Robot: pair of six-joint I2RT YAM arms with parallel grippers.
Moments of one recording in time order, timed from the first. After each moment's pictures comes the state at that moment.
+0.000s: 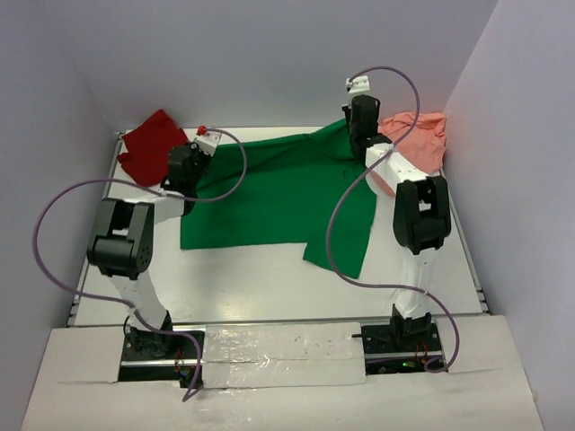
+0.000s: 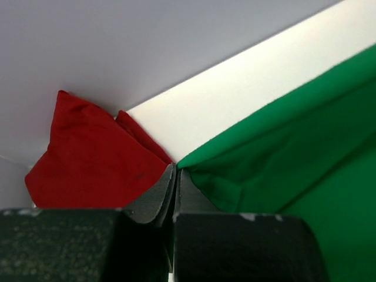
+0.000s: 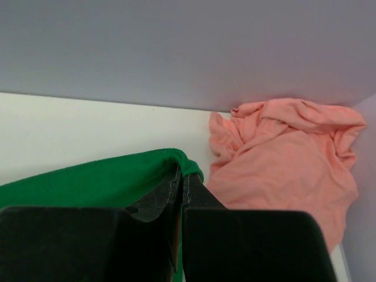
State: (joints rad) left arm -0.19 1.82 1.00 0.66 -0.02 0.42; right arm 0.20 2.04 1.64 0.12 0.34 -0.20
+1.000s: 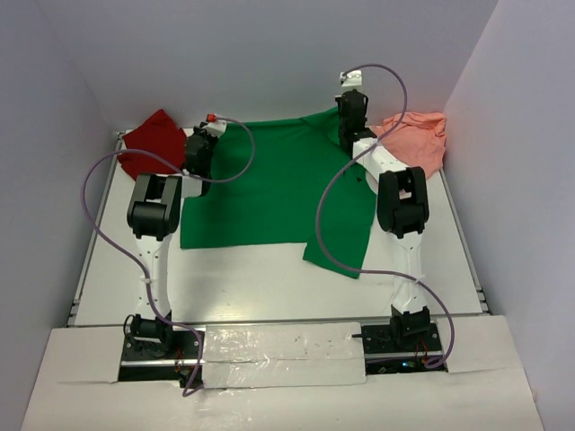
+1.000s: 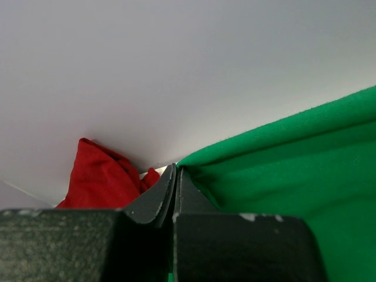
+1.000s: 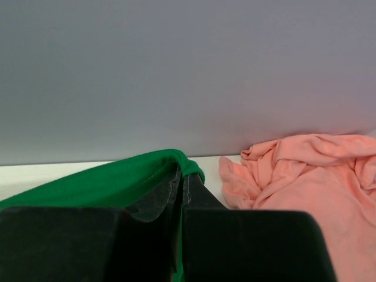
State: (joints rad) left arm -0.18 2.38 1.50 0.95 -0.20 0.53; right arm 0.21 2.33 1.94 0.24 0.43 -0.18
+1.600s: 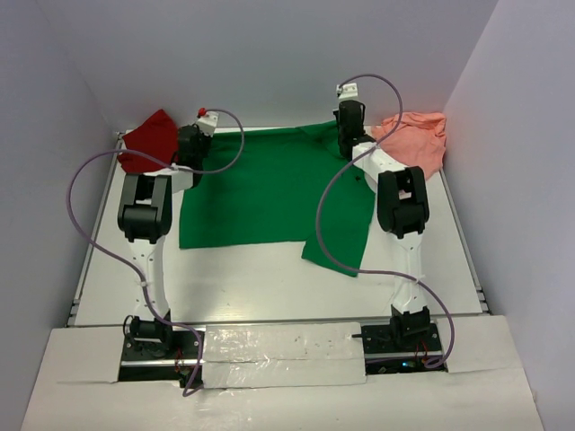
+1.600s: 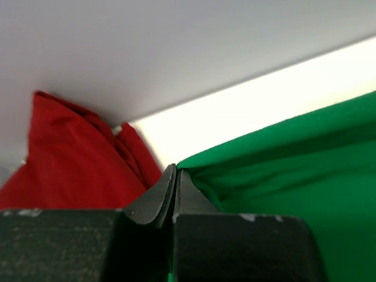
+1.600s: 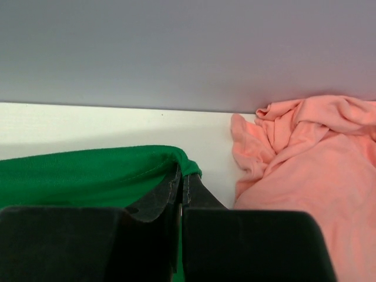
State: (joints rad) left arm -0.14 2.31 1.53 0.60 -0.14 0.40; right arm 0.21 2.33 1.87 0.15 0.40 -0.18
